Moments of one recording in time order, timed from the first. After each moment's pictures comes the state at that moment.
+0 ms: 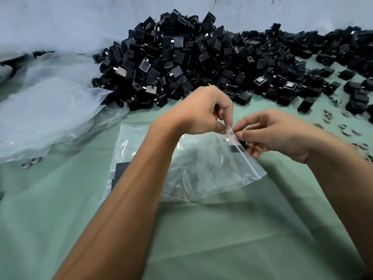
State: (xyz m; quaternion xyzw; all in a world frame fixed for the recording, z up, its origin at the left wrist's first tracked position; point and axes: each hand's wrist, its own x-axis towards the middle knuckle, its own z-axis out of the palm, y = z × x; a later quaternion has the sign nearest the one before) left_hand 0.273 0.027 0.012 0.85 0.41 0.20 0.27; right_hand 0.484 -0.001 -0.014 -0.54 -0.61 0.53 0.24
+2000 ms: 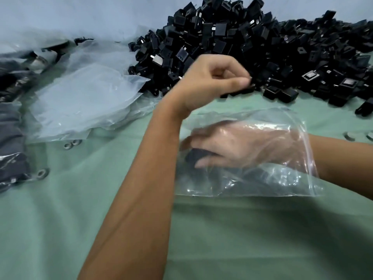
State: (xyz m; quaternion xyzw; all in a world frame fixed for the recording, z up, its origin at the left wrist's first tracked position) left_hand 0.203 0.043 0.009 0.72 0.41 0.41 0.38; right_hand 0.346 0.027 -0.048 -0.11 -0.99 0.03 0.07
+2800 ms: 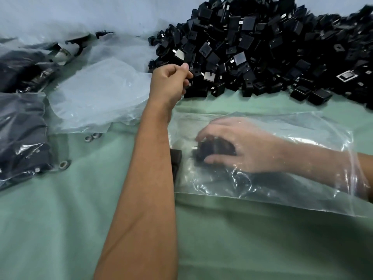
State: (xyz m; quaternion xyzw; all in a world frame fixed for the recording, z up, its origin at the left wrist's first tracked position) left_hand 0.124 0.049 -0.023 0.43 0.63 0.56 0.32; right_hand 0.331 0.015 -0.047 -0.25 -0.95 0.17 0.08
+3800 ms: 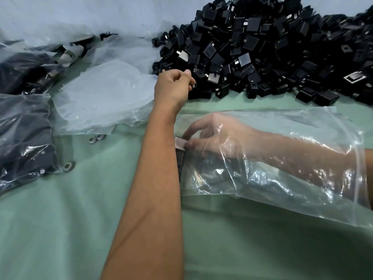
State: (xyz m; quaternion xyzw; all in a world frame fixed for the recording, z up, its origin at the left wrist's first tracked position) left_hand 0.122 0.054 -0.029 0.44 0.67 0.52 0.28; right_hand 0.290 0.027 -0.043 -0.30 -0.82 0.47 0.12
